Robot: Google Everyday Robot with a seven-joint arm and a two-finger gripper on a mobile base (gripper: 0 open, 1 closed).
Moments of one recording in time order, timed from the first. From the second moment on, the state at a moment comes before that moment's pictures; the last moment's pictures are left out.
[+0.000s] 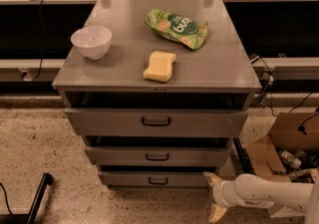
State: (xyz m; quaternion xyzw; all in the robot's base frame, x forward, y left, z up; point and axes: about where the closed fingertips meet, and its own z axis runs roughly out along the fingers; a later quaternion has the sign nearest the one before) arm 0.463 -0.203 0.291 -0.70 0.66 0.05 0.25
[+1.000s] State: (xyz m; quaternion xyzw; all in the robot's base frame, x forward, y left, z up) arm 0.472 -0.173 0.266 -0.71 0.63 0.13 0.30
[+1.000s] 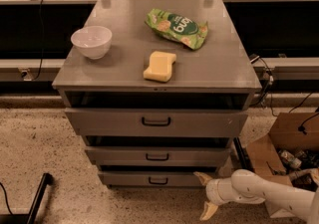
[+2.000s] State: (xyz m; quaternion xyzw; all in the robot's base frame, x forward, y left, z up) arm 0.480 -0.166 0.239 -0.71 0.63 0.11 0.30
